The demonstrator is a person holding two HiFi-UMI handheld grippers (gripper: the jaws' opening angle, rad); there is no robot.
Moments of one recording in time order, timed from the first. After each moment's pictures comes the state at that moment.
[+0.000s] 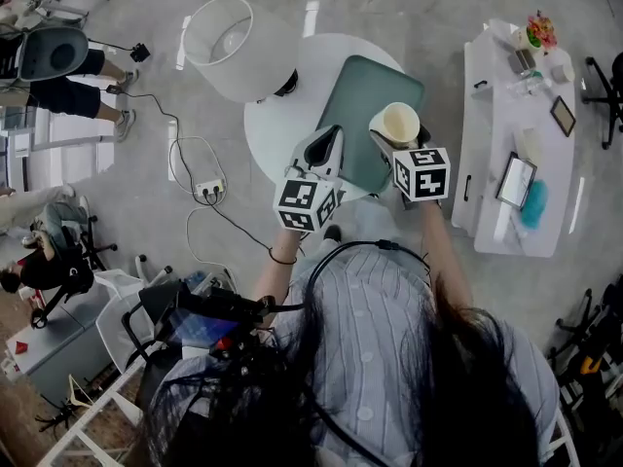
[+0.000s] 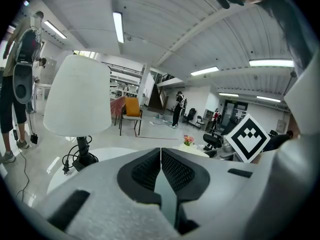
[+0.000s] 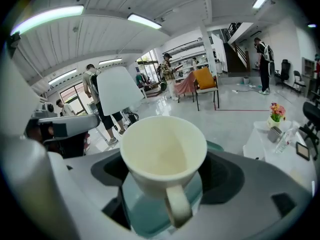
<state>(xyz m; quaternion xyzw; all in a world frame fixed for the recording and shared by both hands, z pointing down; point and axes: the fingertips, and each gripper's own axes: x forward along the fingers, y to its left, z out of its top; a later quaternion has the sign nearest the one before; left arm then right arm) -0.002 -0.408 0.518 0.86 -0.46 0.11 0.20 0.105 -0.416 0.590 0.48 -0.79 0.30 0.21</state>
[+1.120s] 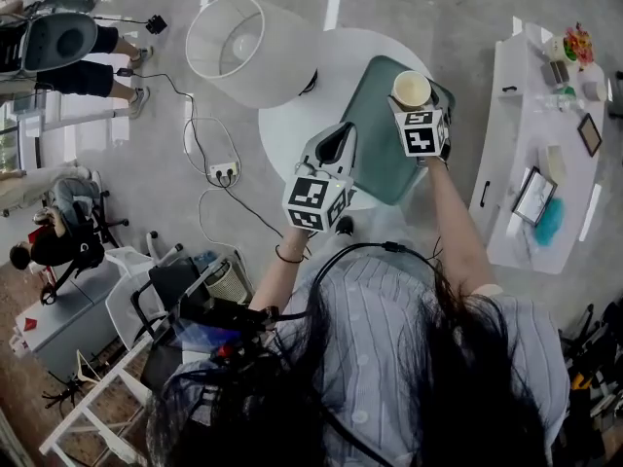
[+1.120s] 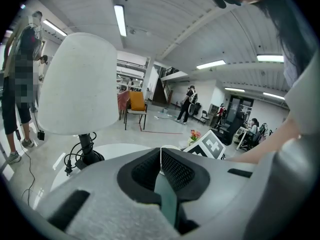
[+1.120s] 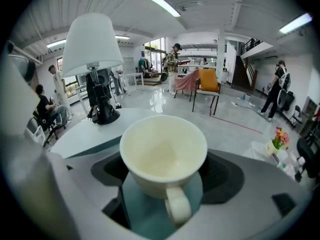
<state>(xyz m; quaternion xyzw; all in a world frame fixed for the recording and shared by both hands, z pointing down) -0.013 -0.447 0.548 0.84 -0.47 0.14 0.21 0.103 -0.539 0.687 0.50 -0.78 0.20 0.32</state>
